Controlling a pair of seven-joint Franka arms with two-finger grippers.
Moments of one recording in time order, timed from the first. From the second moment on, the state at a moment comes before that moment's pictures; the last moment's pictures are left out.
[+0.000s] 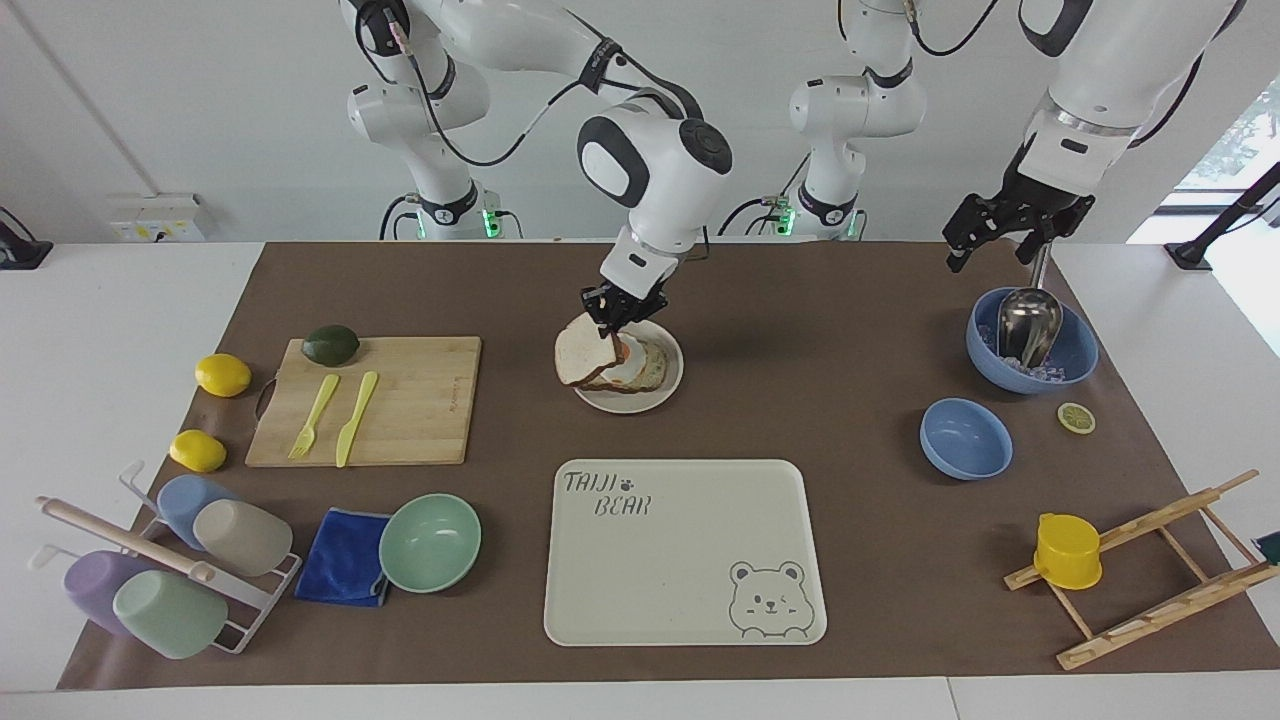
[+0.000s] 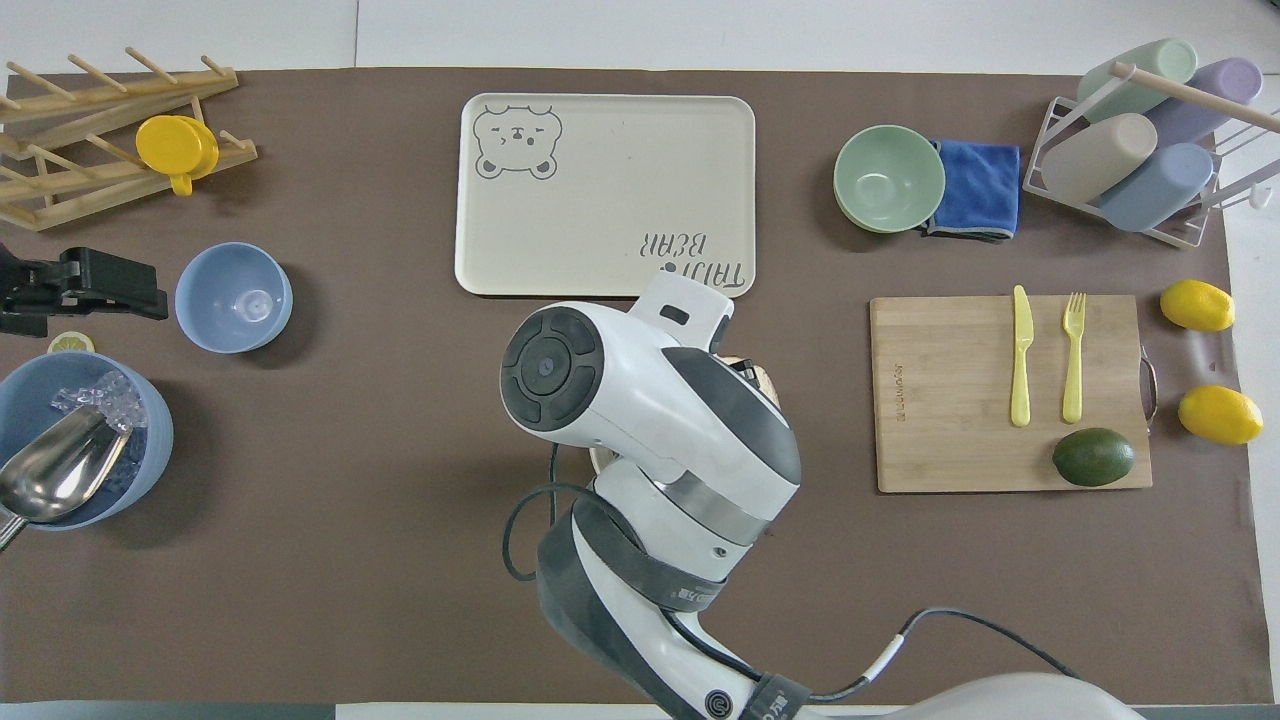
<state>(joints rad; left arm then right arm) -0.09 -0.06 -0.02 -1.61 -0.01 1.57 -0.17 0.39 0.37 0.40 -1.60 -0.38 1.68 0.62</state>
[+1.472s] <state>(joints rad) -0.07 -0.08 -0.02 -1.67 -0.01 1.59 -0.17 0.43 0.40 0.41 -1.70 -0.32 1.85 0.73</state>
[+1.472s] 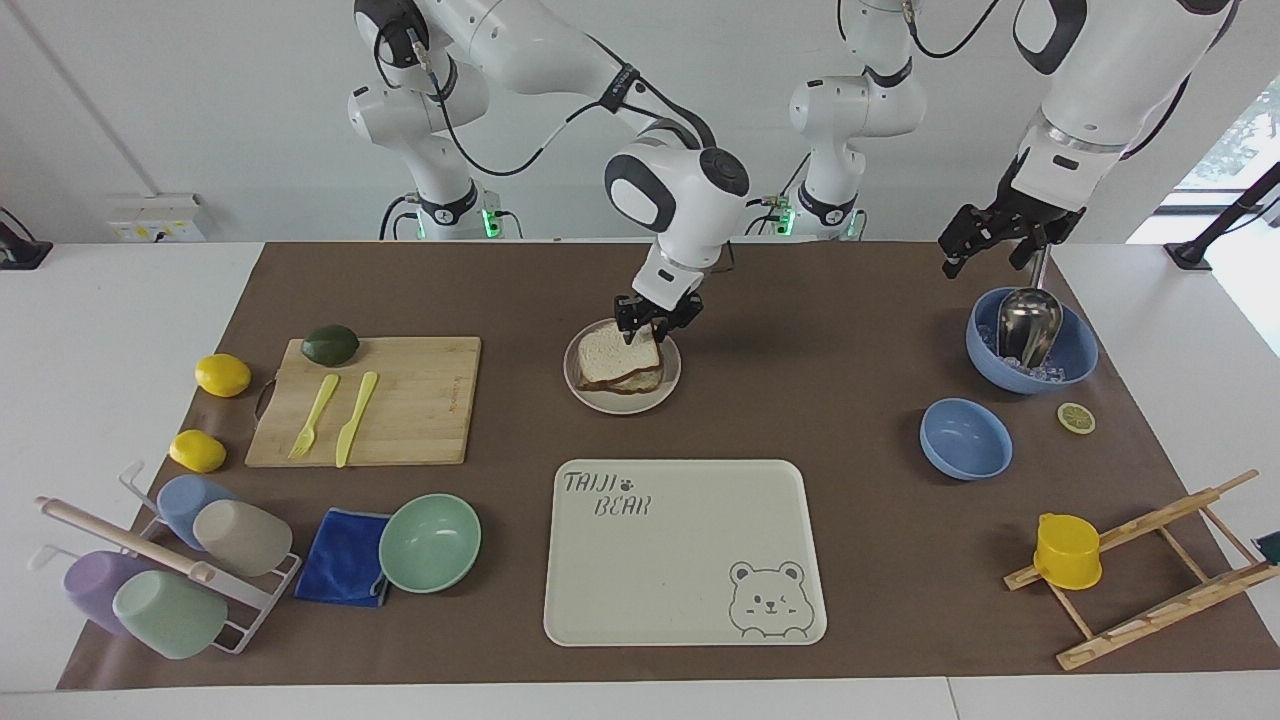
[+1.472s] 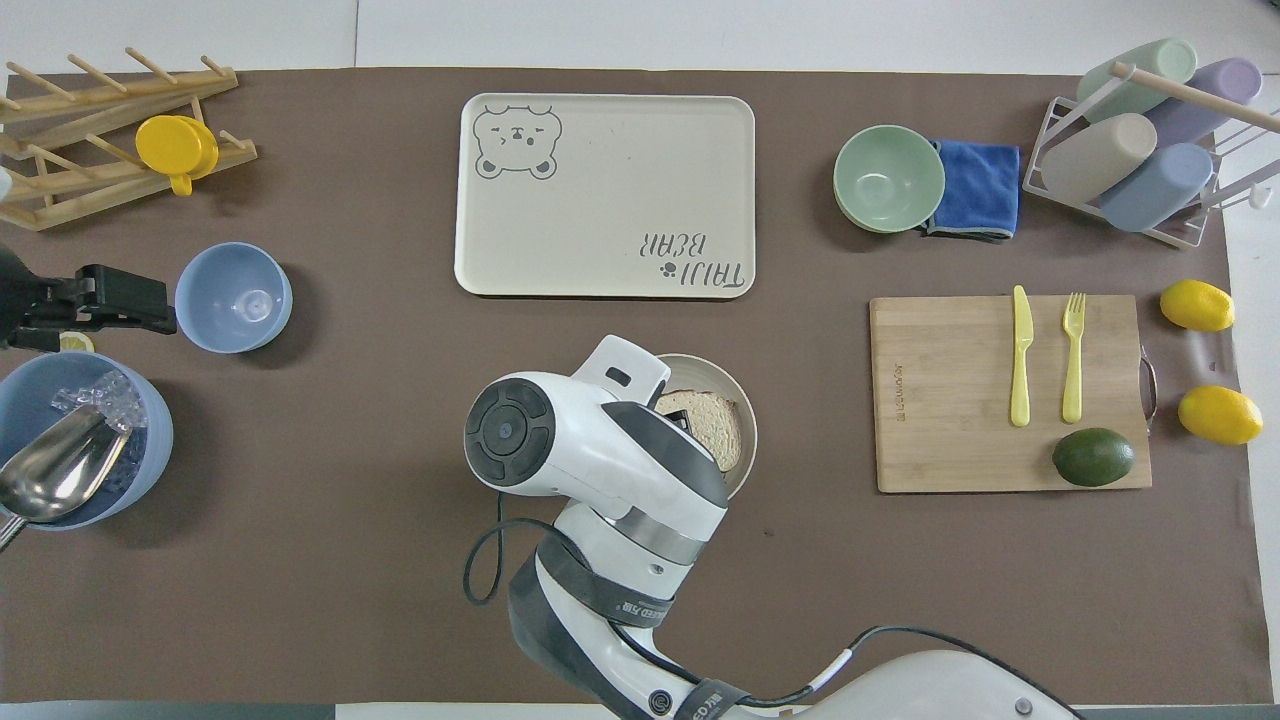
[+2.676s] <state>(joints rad) -0.16 -0.07 -0.04 -1.94 -0.14 1.90 -0.17 0.18 0.08 0.18 -1.65 -0.02 1.65 0.46</state>
